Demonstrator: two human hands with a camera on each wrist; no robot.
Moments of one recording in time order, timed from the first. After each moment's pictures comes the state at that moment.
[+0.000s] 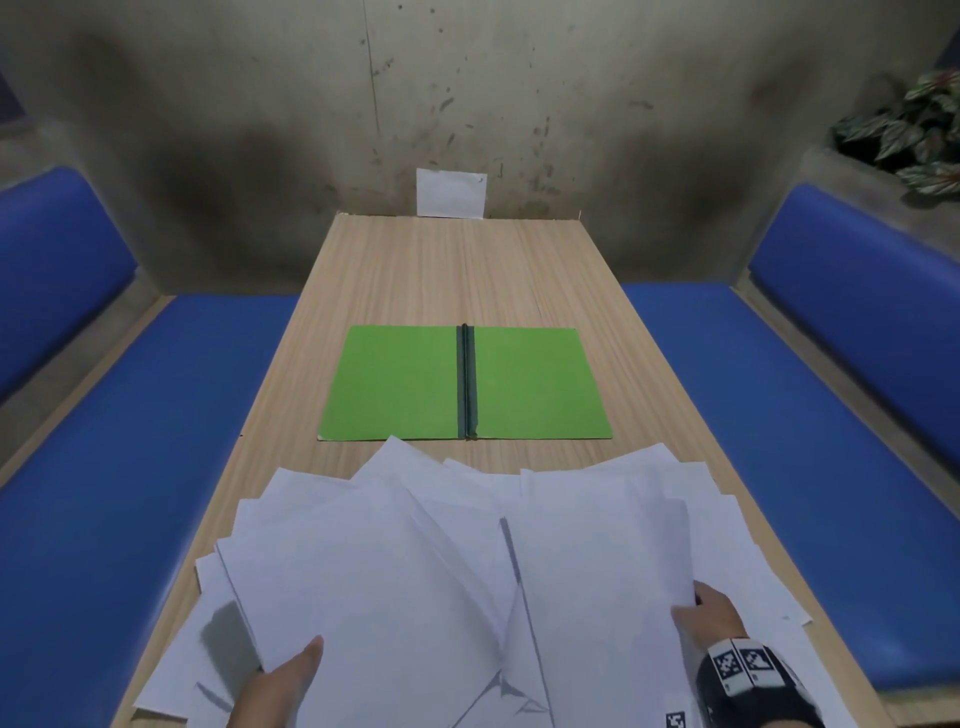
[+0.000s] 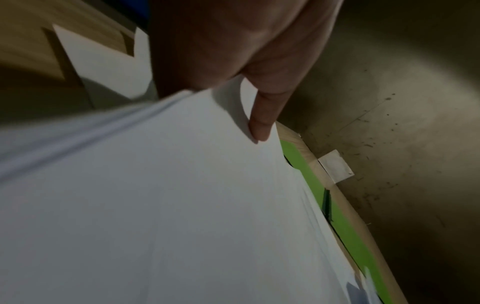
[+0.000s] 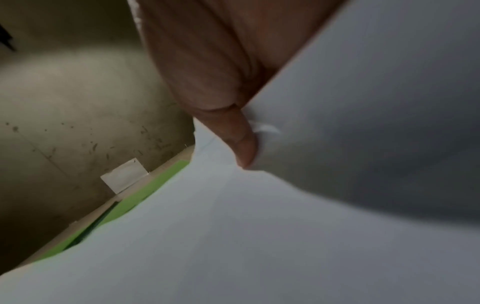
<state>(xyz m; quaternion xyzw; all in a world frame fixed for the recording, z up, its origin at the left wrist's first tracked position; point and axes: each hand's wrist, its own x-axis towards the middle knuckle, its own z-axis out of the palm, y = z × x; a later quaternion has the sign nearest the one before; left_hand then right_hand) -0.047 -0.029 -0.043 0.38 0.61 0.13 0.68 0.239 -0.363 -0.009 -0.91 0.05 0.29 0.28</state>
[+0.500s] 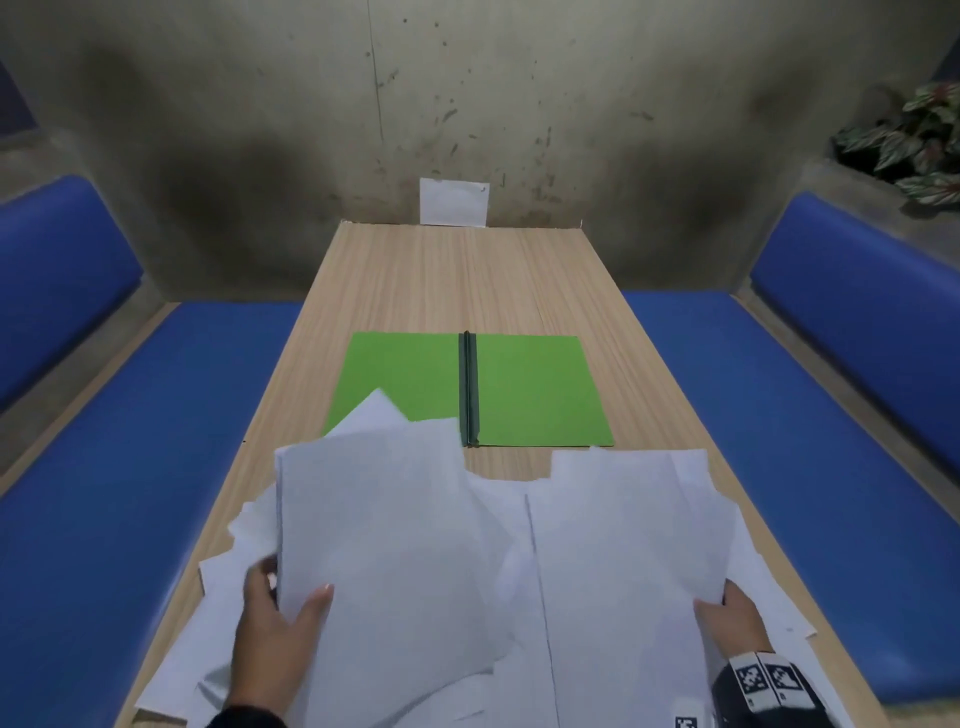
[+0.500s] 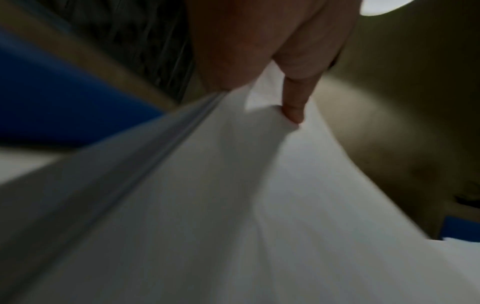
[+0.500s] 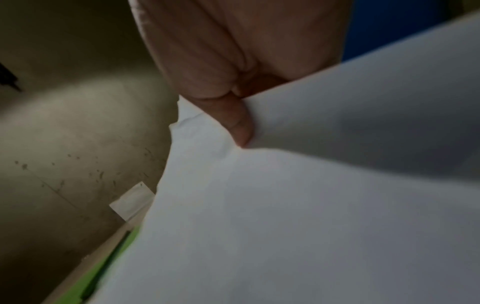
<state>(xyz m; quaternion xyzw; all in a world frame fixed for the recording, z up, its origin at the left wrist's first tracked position) -0.028 -0.054 0.060 0.64 0.50 0.25 0.52 0.236 -0.368 0.017 -0.89 0.10 0.21 0.40</state>
